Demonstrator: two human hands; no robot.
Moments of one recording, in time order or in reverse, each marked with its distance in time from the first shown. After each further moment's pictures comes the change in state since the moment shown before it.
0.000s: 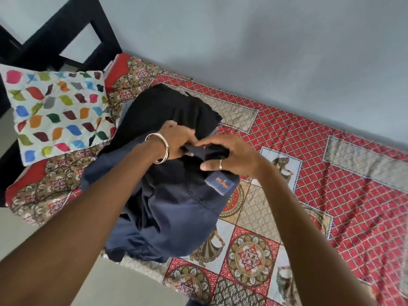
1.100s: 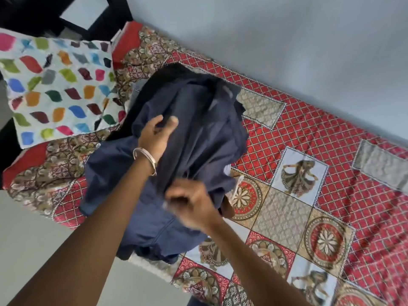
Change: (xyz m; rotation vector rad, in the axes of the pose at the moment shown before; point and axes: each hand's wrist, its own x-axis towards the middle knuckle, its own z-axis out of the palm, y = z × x) left_hand -0.007 -0.068 0.086 -1.392 0.580 -0.835; right_hand 0.048 0.031 0.176 0.197 0.247 -0.243
